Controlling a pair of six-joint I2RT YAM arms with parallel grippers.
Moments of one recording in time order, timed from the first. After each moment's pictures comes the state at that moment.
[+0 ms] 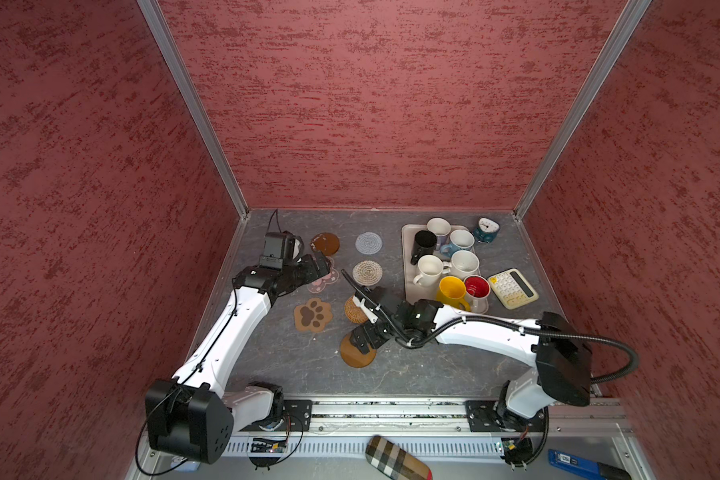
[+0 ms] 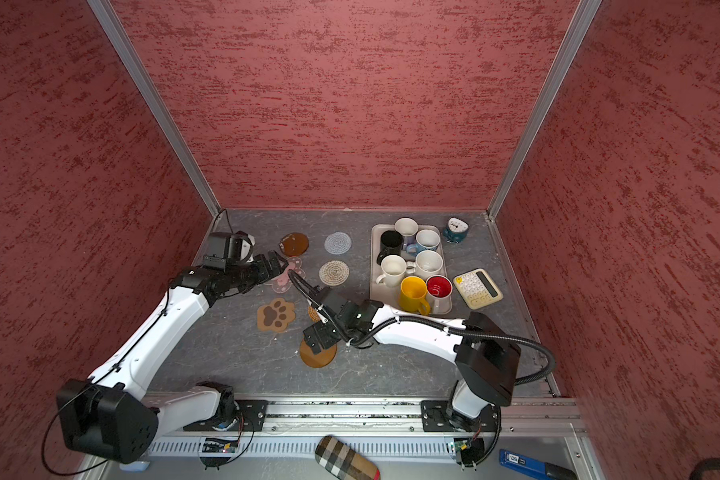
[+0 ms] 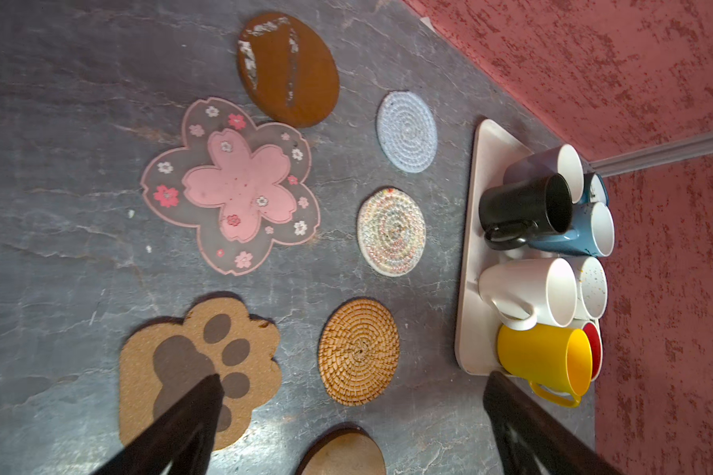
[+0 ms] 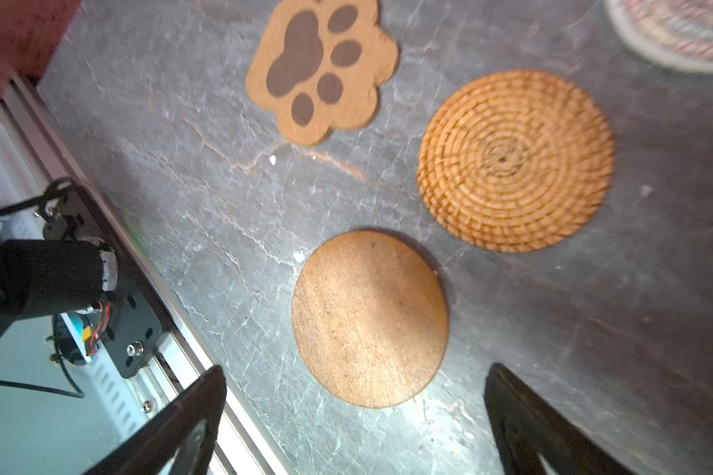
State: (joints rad) left arm -0.22 1.23 1.08 -0.68 0.19 -0.60; right arm 1.04 1.57 1.11 -0.44 -0.09 0.45
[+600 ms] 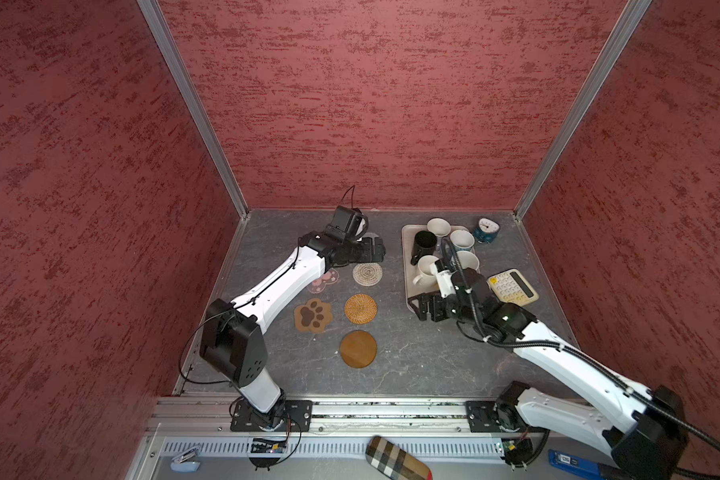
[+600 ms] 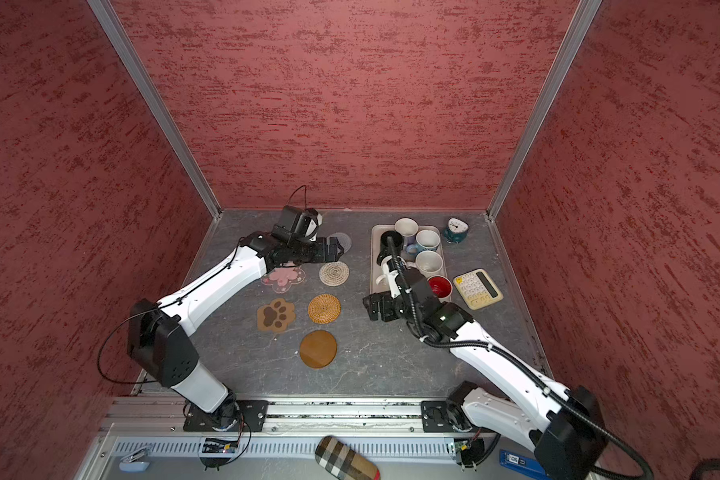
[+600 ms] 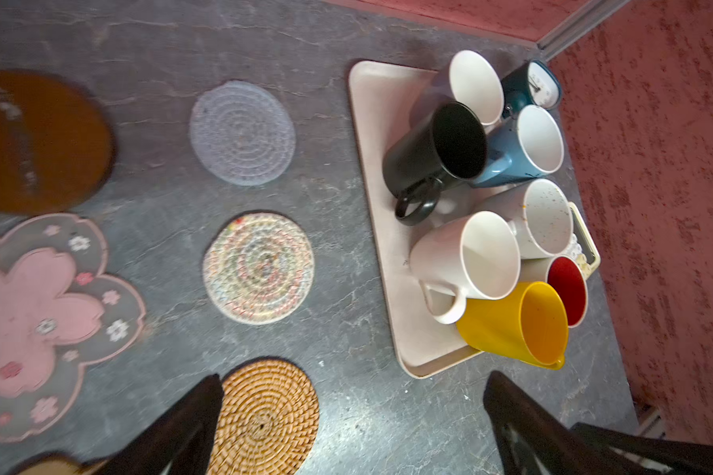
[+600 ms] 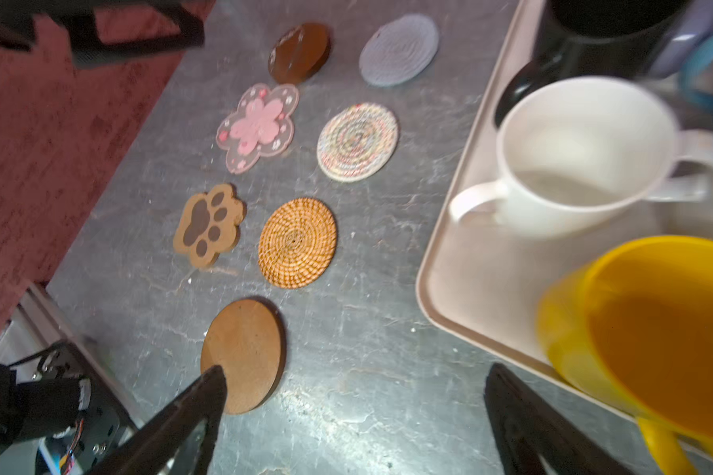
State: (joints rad) left arm -0.53 1.67 1.48 -0.63 0.15 -0.46; right arm 0.60 0.98 0.76 -0.40 -0.08 0.42
